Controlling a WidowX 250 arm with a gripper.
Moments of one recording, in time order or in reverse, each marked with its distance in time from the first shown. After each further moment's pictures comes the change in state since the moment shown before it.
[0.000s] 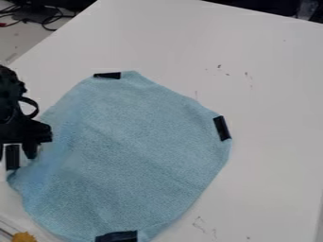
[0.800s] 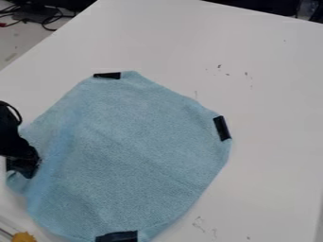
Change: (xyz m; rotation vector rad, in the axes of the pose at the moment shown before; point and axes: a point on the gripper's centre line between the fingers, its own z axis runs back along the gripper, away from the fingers) arm -0.018 0.004 0.007 -0.171 -0.008 -0.390
